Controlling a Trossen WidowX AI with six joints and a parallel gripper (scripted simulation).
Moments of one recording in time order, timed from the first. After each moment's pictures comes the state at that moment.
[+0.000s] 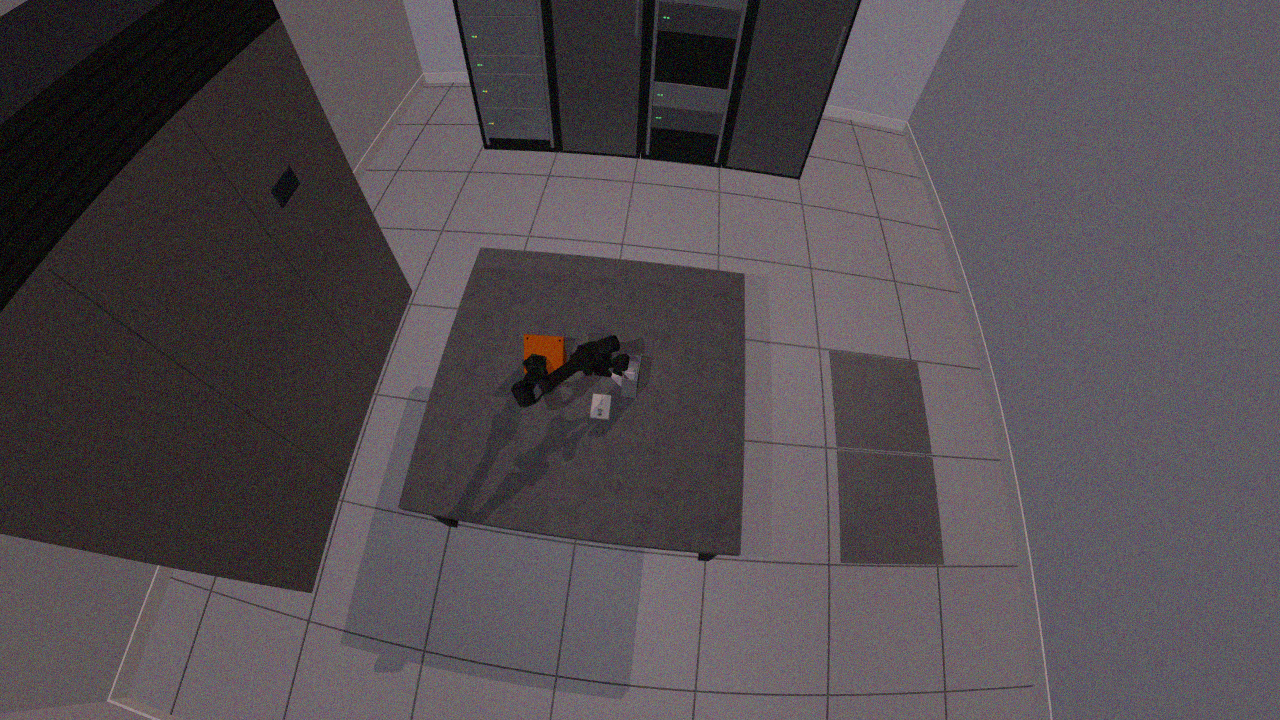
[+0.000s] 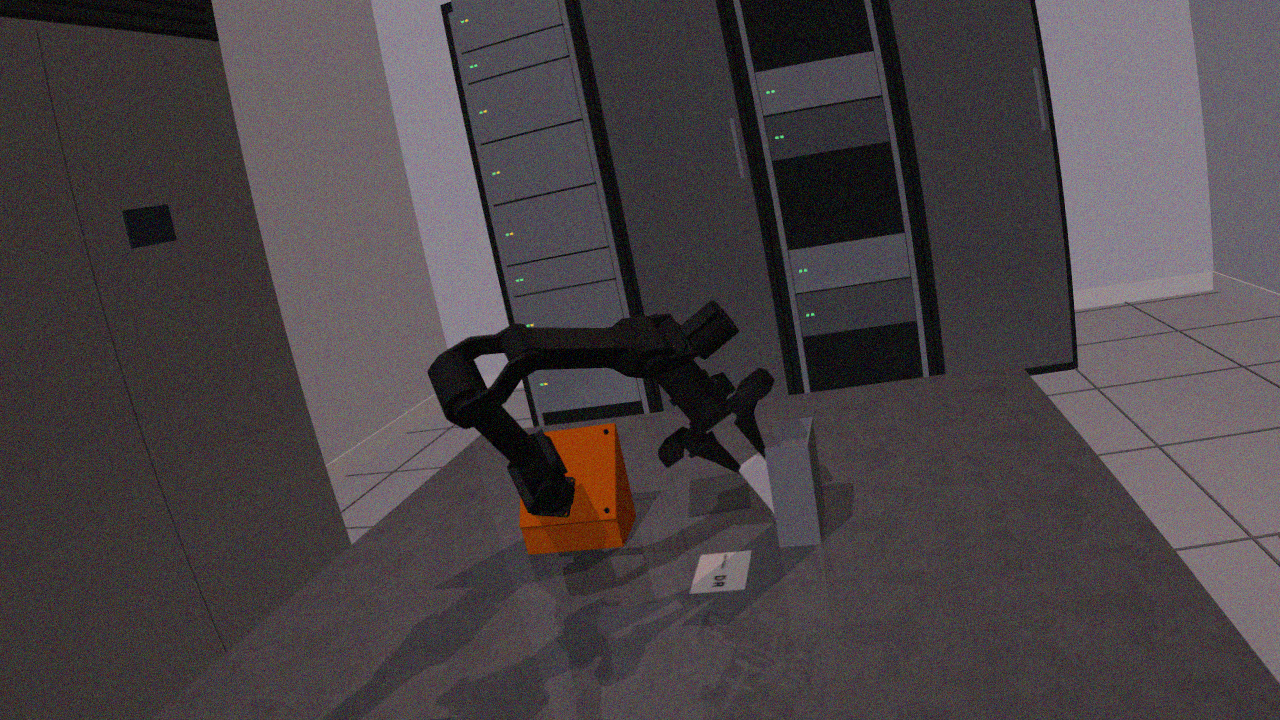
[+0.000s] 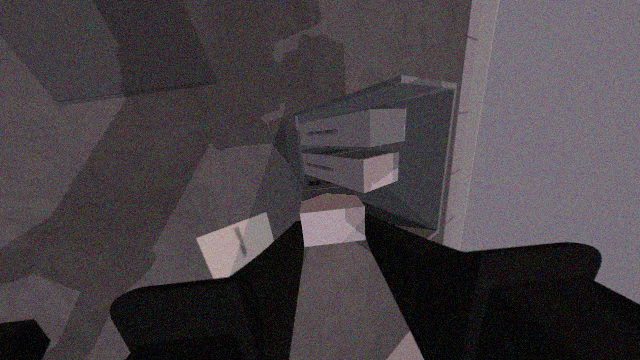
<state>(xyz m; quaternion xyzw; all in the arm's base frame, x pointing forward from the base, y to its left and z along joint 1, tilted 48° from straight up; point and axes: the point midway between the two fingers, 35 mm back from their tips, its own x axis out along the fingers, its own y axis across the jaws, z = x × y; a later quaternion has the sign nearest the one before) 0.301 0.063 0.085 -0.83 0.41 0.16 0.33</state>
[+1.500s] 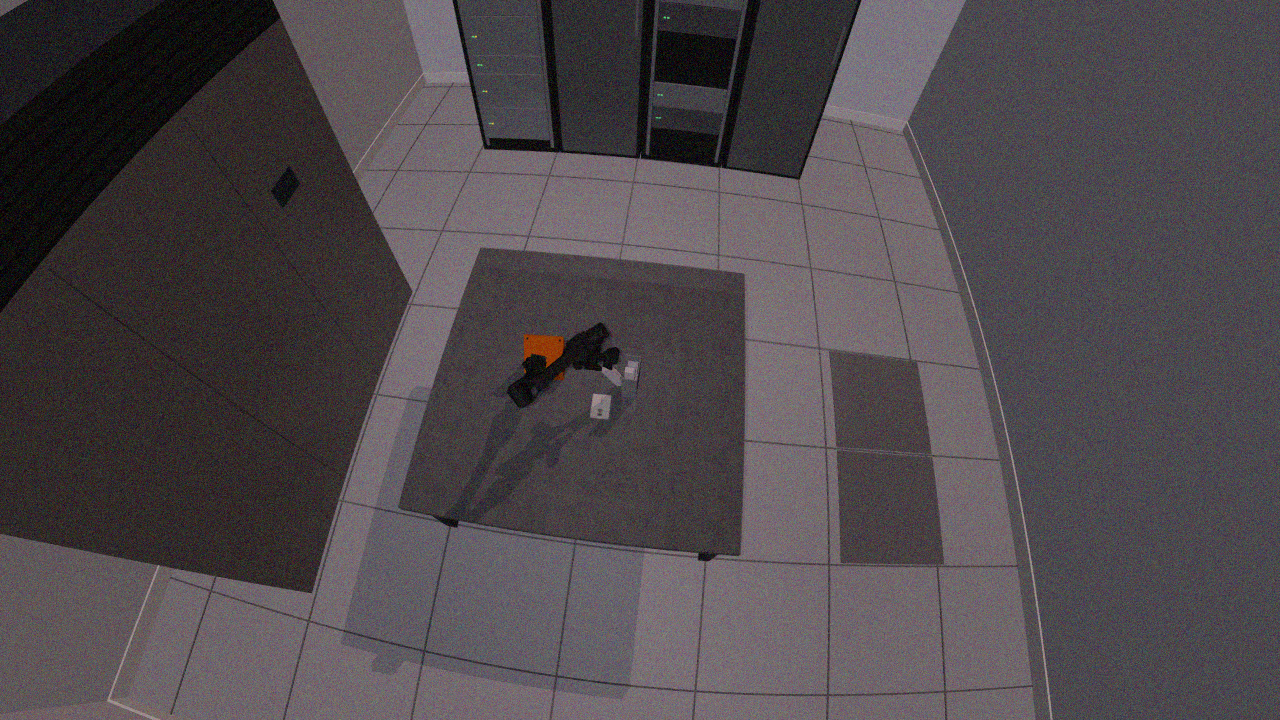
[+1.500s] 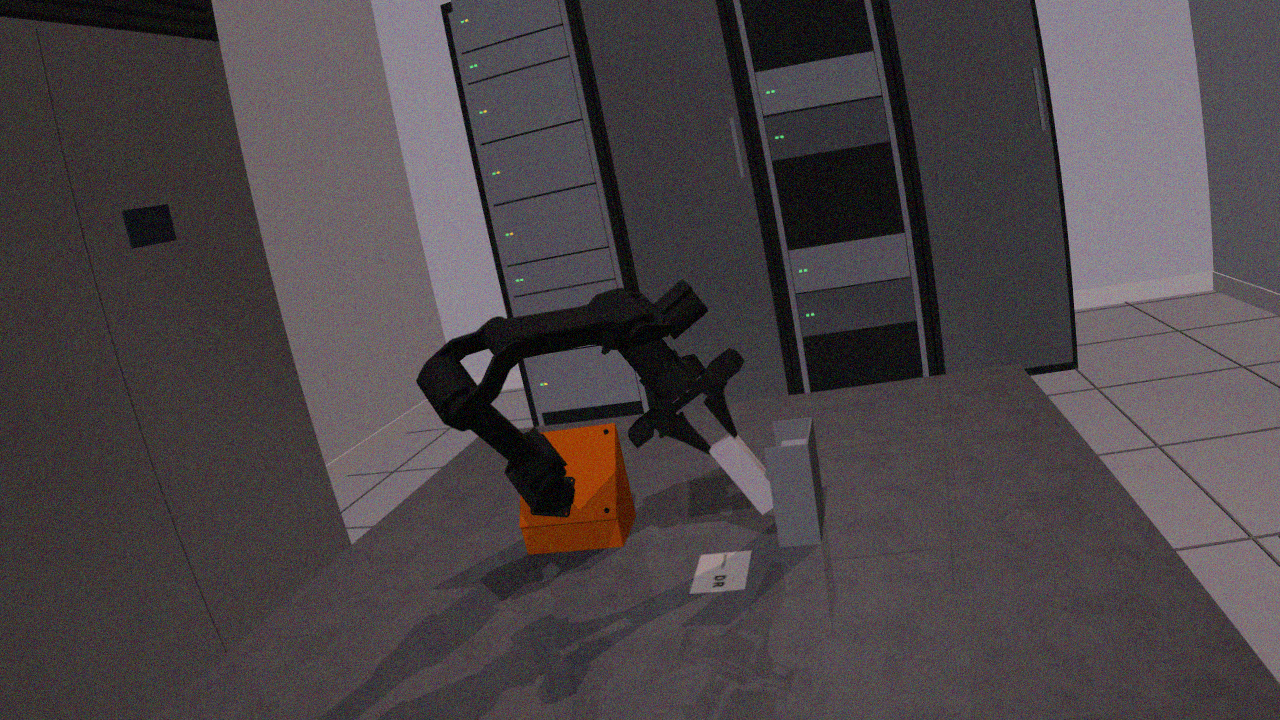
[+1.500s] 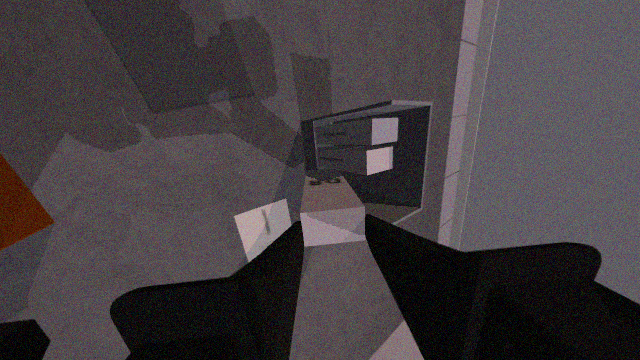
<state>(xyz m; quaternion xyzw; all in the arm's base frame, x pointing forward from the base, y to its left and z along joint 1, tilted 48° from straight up) 0.259 0.085 0.102 -0.83 0.41 0.17 0.33</state>
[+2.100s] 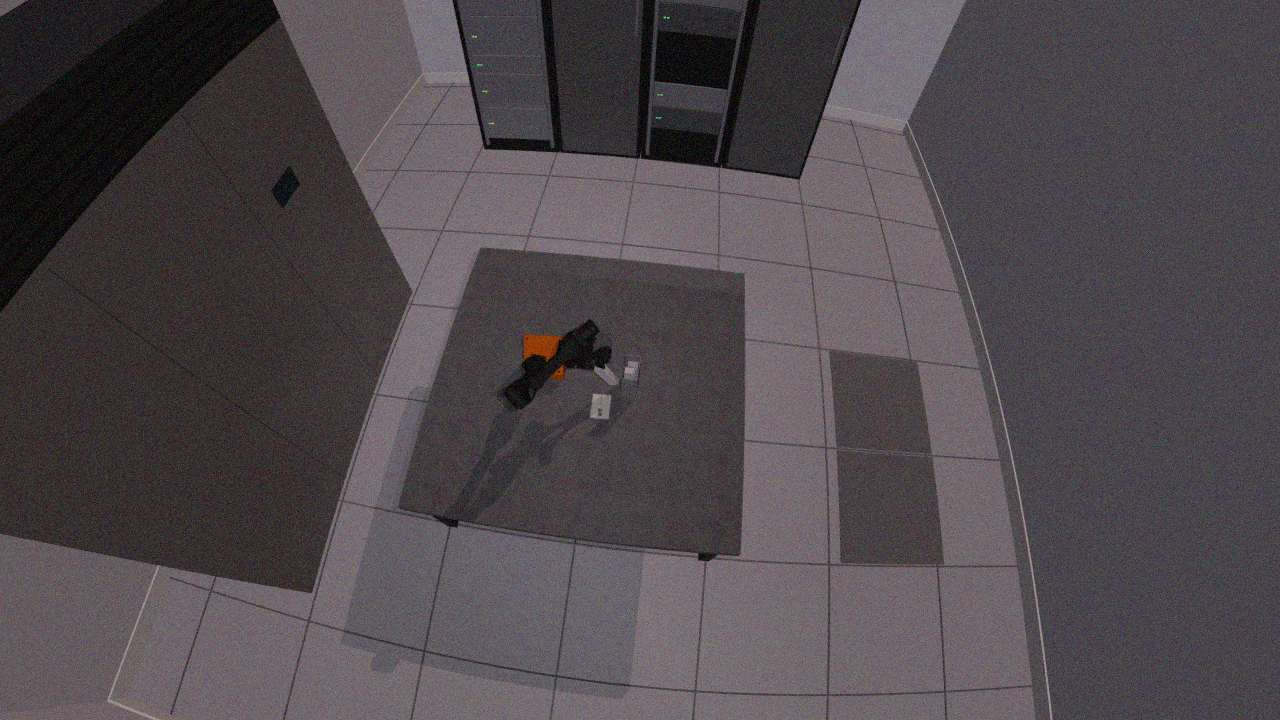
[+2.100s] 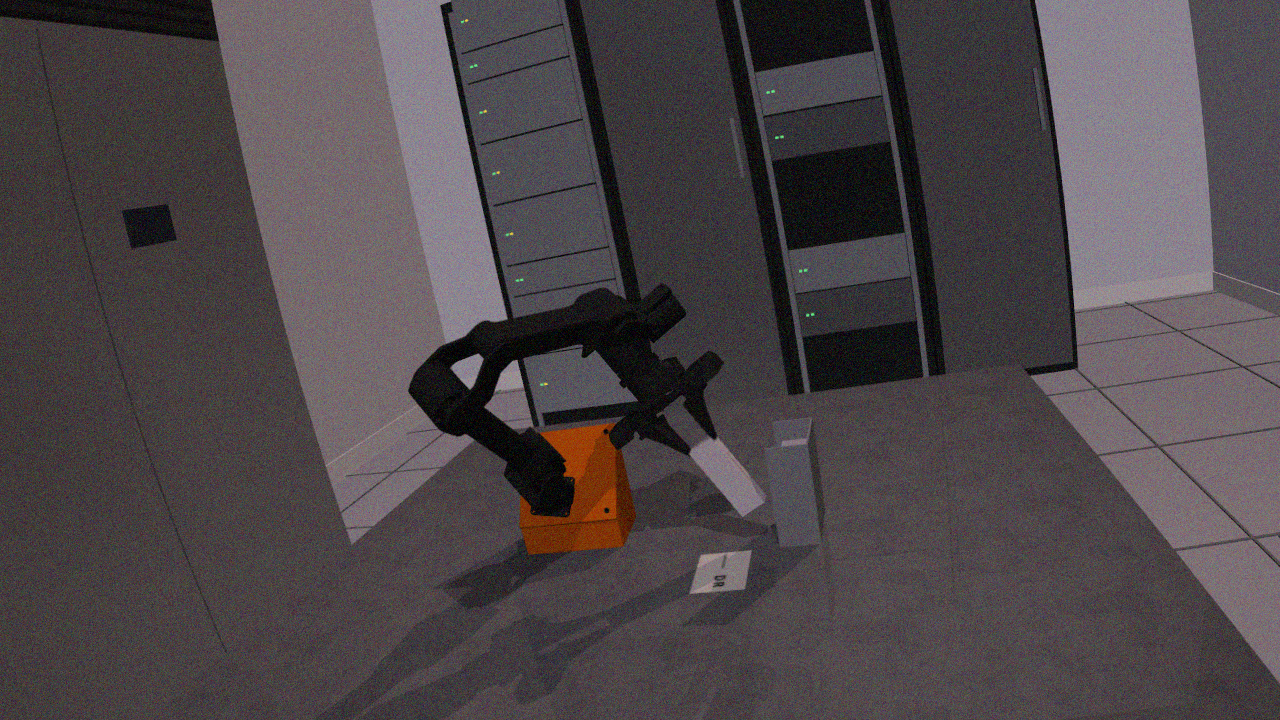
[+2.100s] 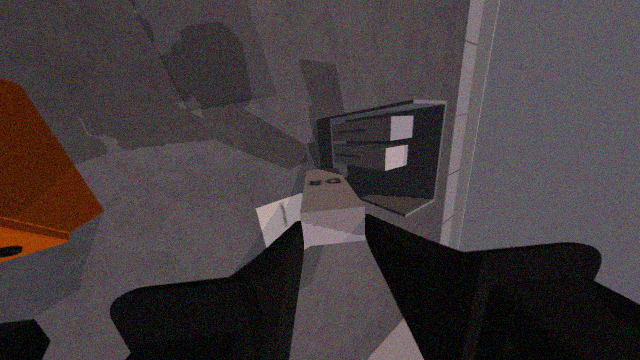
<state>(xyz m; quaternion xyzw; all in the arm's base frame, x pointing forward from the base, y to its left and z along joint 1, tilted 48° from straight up) 0.231 0.082 0.100 -0.83 0.41 0.17 0.32</state>
